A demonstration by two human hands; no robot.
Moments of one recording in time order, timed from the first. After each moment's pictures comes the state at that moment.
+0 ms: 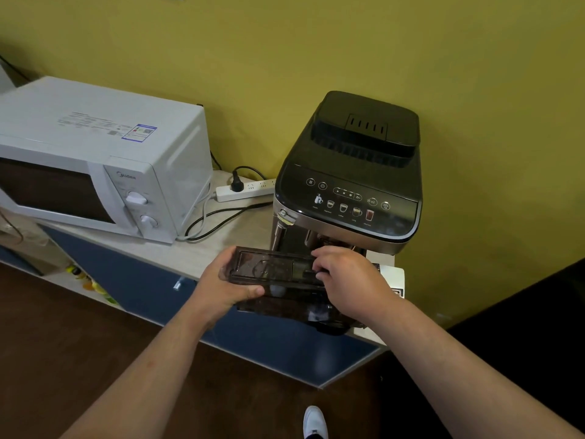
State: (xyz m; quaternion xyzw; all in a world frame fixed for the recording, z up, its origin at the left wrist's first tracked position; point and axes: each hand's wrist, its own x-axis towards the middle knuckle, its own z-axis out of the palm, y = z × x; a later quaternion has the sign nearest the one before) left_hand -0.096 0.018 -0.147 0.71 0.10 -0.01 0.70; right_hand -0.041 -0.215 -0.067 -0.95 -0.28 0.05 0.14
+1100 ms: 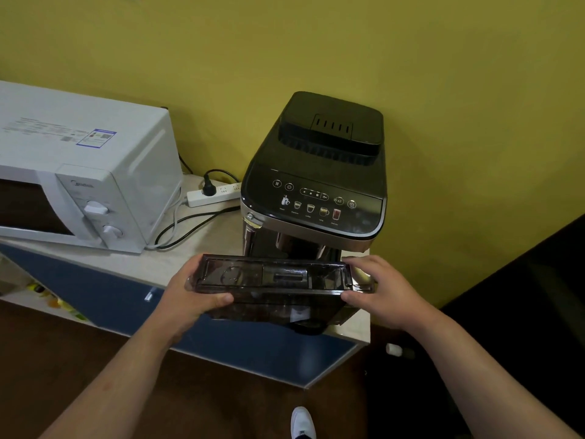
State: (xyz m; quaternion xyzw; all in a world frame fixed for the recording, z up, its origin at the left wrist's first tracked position) left_hand -0.095 0.019 -0.154 0.69 0.08 -0.01 0.72; right_hand -0.033 -0.323 -0.083 -0.94 -0.15 0.11 0.30
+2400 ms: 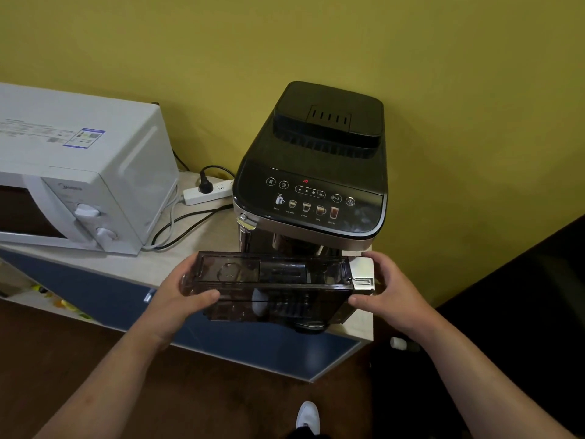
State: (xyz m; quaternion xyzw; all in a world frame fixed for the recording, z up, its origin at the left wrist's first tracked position) left_hand -0.094 0.032 -0.154 0.70 0.11 -0.05 0.70; right_hand -0.028 -0.339 -0.113 -0.84 -0.05 0.13 0.52
